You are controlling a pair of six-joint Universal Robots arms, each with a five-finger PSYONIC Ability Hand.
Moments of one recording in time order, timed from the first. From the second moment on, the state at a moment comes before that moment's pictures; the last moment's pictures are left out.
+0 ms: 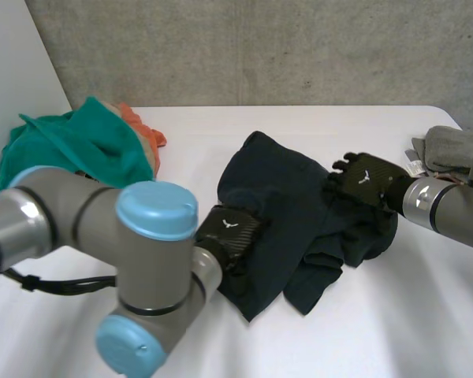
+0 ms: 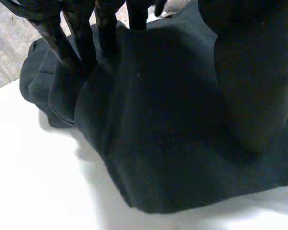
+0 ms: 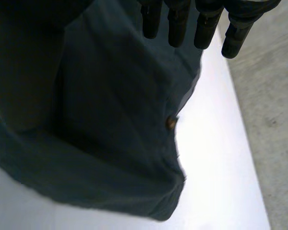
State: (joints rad) left arm 3.93 -2.19 -1.35 3.12 -1.63 3.27; right arm 1.74 -0.98 1.25 0.29 1.07 1.97; left_hand 0.19 0.20 0.21 0.20 0.05; right_hand 0.22 0.21 0.20 0.21 0.05
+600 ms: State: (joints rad) left arm 4.09 -2.57 -0.41 2.99 -1.63 3.56; right arm 2.02 -1.14 1.38 0.10 1.41 2.95; left_hand 1.13 1.19 1.18 1.19 1.00; right_hand 1.04 1.16 1.18 1.19 0.99
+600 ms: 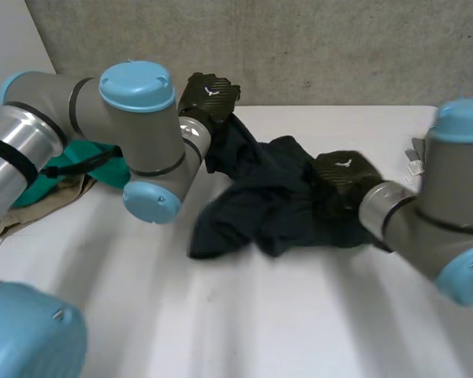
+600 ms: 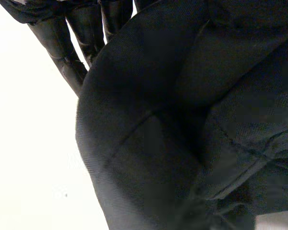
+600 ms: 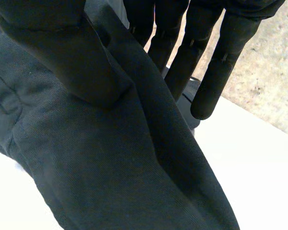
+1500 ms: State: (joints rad) left arm 4.11 -2.12 -1.40 3.02 -1.48 3.34; right arm 1.89 -1.19 1.78 -0.15 1.21 2.51; left_hand 0.34 0.34 0.34 0.34 0.15; right_hand 0.44 0.43 0.44 0.43 0.27
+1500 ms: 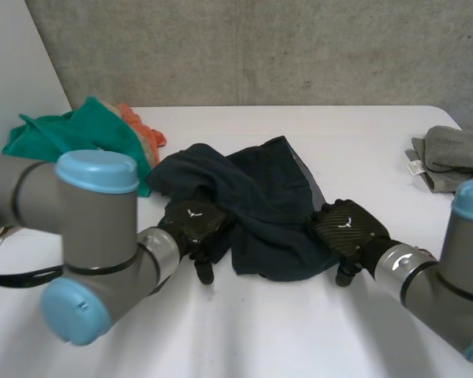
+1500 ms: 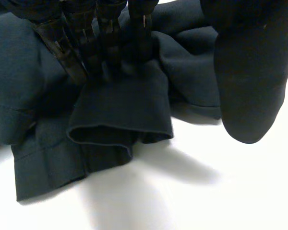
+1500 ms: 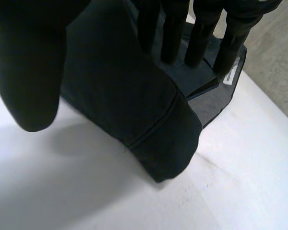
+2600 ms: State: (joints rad) left arm 4.18 -2.12 -1.00 2.79 -1.52 3.64; right arm 1.94 -1.20 1.27 0.34 1.38 2.65; left_hand 1.16 1.20 1.18 1.19 0.97; right_hand 1.11 1.17 1.18 1.19 1.02
